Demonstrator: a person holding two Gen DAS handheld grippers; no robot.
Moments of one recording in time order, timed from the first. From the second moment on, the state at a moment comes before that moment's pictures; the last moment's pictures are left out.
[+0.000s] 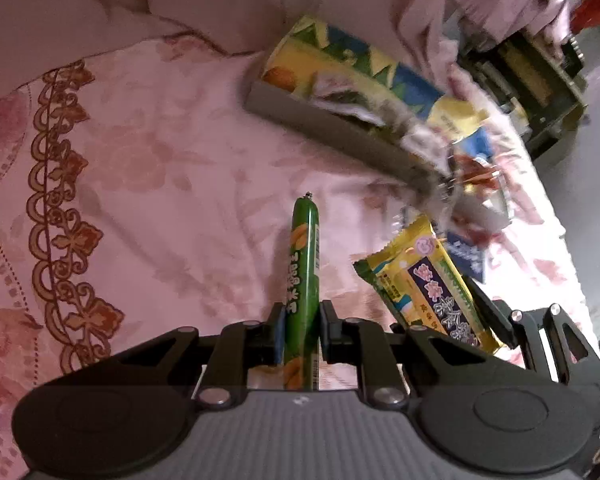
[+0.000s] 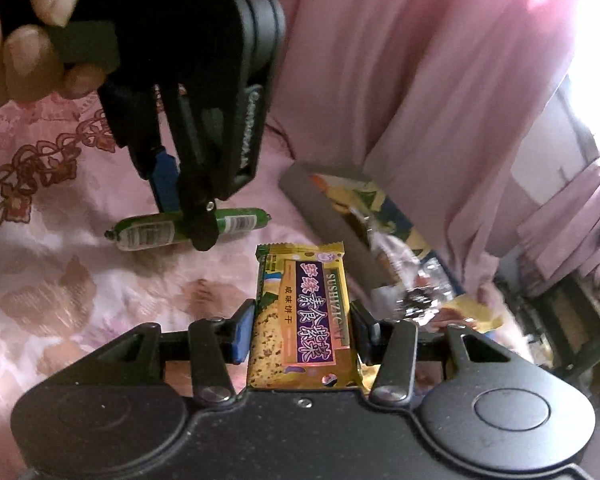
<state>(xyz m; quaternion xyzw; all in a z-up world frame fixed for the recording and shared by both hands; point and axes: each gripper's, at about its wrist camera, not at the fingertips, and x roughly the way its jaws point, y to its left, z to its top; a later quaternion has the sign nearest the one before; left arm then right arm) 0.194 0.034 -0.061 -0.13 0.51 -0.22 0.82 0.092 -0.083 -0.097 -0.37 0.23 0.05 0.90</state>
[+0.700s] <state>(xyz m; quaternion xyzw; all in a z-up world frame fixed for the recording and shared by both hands) 0.150 -0.004 -0.013 -0.14 0.41 -0.28 0.86 0.085 -0.184 -0.022 -0.30 0.19 -0.01 0.94</state>
